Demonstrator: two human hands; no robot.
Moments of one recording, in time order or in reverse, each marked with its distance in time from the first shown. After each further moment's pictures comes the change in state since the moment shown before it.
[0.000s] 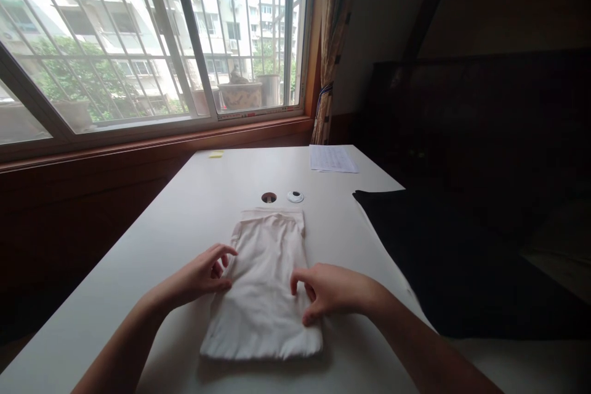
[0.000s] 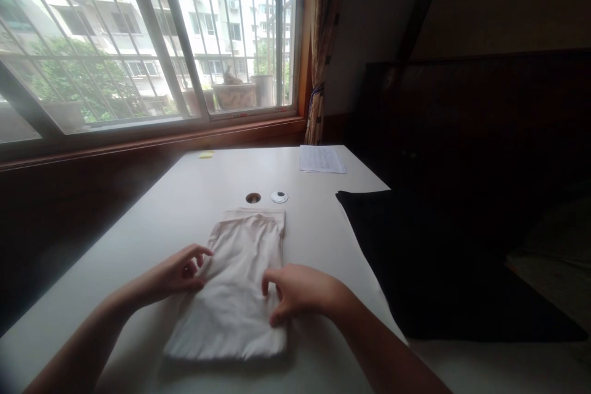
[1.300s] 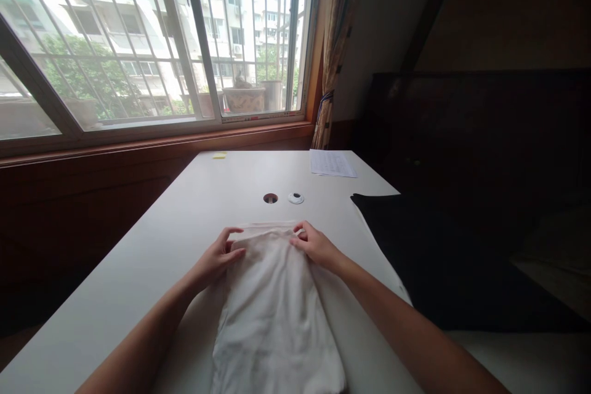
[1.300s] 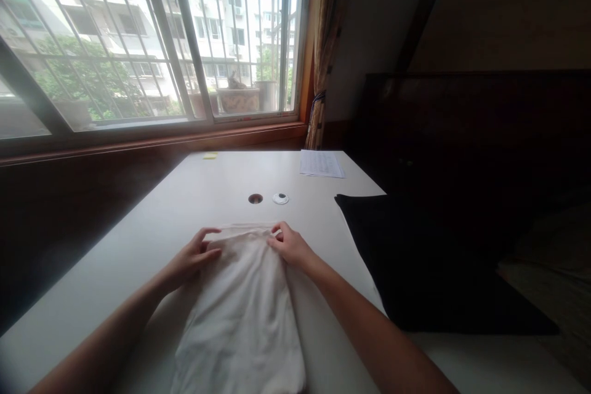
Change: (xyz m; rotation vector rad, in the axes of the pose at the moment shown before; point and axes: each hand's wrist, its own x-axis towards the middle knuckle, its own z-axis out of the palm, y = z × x) left_hand 0.027 0.008 0.026 -0.493 0.215 -0.027; right_hand 0.058 0.033 -0.006 0.312 0.621 0.019
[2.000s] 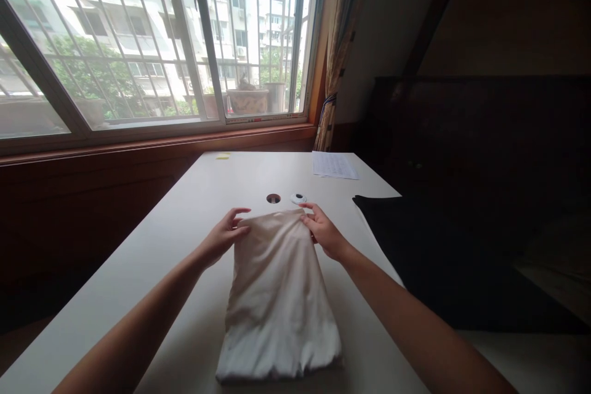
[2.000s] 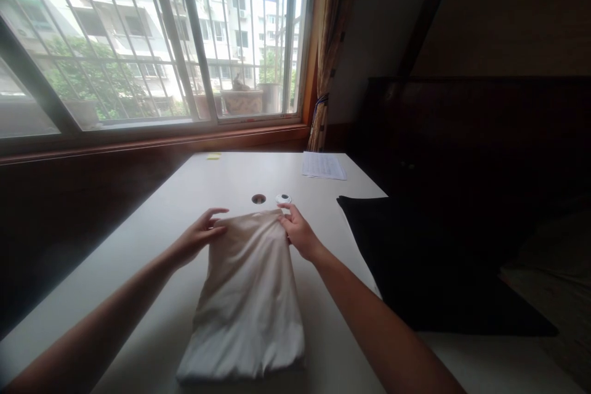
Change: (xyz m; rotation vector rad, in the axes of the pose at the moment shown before) left_hand 0.024 0.037 -0.007 -0.082 0.053 0.088; right_hand 0.015 -0.020 -0.011 0.510 0.056 0.056
